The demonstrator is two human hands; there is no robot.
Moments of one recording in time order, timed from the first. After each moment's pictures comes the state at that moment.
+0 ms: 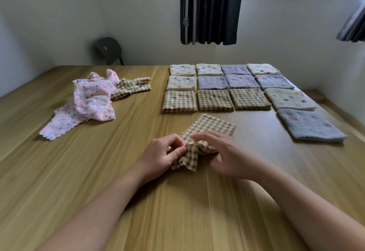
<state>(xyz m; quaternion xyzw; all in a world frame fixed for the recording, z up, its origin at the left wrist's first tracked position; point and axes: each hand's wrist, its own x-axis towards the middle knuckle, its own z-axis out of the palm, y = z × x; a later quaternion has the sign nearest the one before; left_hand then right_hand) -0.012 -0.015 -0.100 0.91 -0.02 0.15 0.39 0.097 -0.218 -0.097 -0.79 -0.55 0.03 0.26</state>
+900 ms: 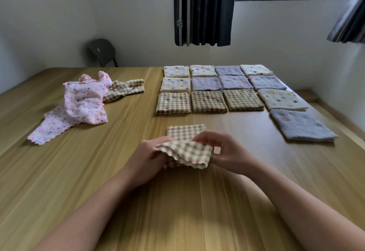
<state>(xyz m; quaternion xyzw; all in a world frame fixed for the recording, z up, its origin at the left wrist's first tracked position) -0.019 -0.015 -0.091 0.88 -0.09 0.18 0.43 0.102 -0.221 -0.094 -0.72 -0.49 0.10 0.48</state>
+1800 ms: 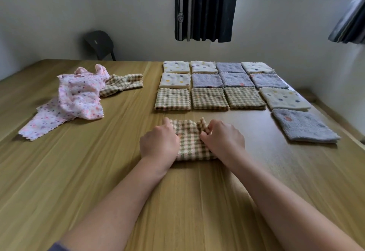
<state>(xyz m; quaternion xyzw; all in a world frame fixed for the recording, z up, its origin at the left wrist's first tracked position) 0.033 -0.051 -0.084 0.95 0.26 0.15 0.05 0.112 -0.180 -0.081 -0.97 -0.17 -0.02 0.20</state>
